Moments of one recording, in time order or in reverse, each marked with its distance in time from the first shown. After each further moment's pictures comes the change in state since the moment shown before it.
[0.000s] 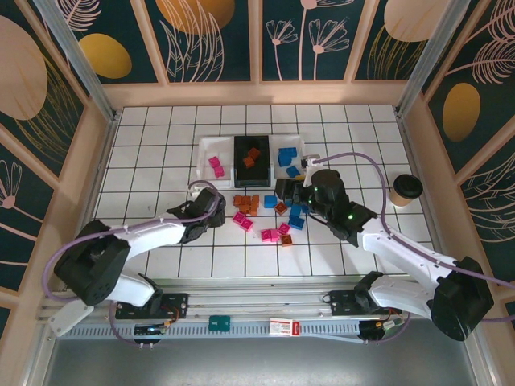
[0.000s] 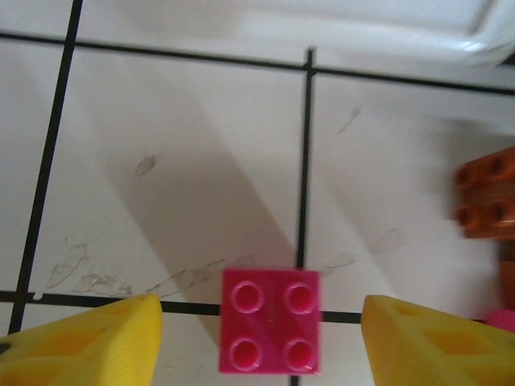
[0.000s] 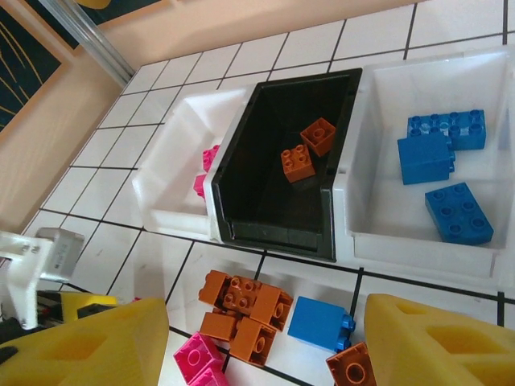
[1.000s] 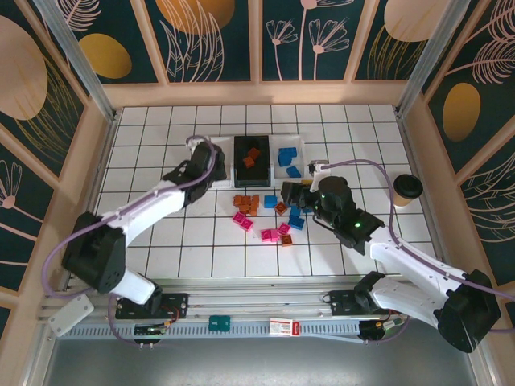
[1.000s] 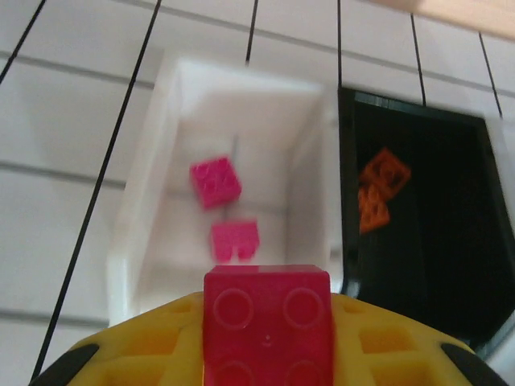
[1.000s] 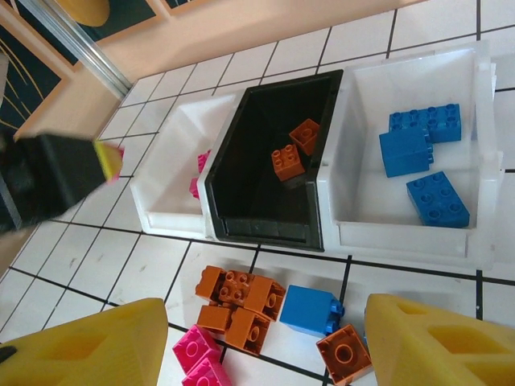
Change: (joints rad) left arm 0.122 0.098 0.450 -0.048 0.003 0.084; right arm 0.000 -0.099 -0.063 -0.016 0.026 0.032
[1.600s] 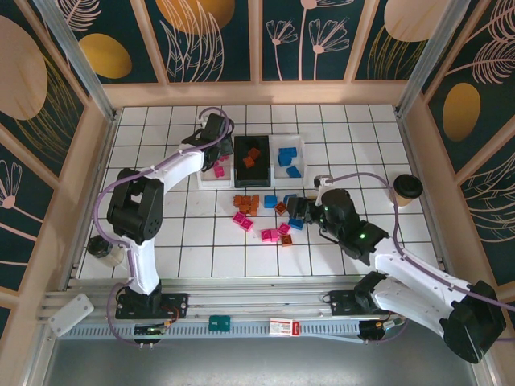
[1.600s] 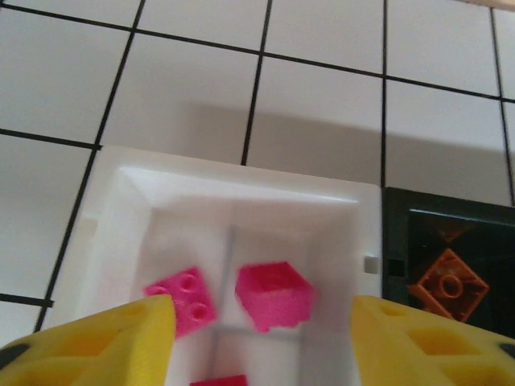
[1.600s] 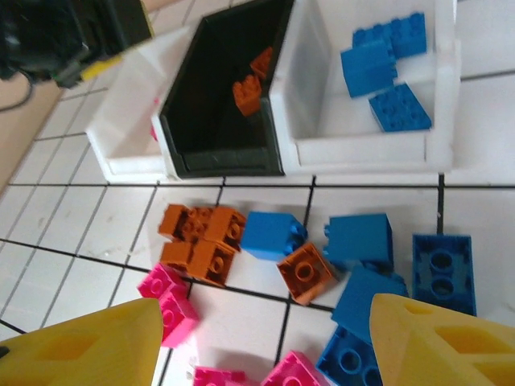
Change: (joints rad) left arm 0.099 0.411 0.425 -0.116 0.051 0.071; right arm 0.005 -0.099 -0.136 -0.081 -0.003 0.054
